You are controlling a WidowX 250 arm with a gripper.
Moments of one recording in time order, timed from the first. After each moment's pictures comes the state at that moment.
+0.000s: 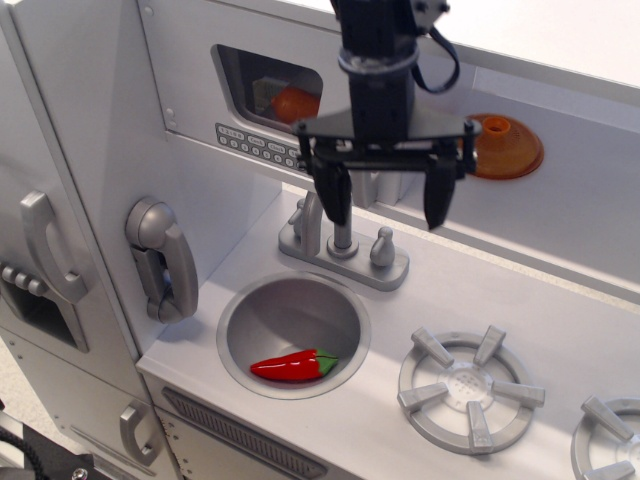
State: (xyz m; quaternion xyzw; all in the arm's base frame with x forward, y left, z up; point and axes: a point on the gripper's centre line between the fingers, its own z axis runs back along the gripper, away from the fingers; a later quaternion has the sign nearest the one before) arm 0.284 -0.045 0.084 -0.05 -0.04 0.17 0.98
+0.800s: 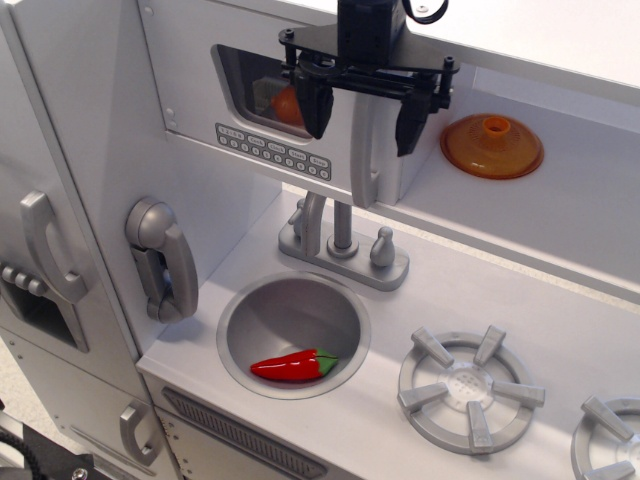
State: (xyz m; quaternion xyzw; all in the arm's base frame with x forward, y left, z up) arm 0.320 -0.013 0.105 0.03 -0.10 0.11 0.99
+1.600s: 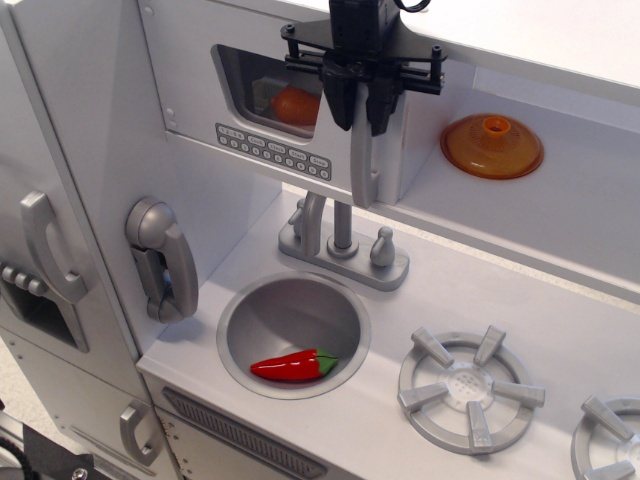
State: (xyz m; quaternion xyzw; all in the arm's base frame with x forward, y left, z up) arm 0.341 -0.004 0.097 -0.01 -0.12 0.08 0.99
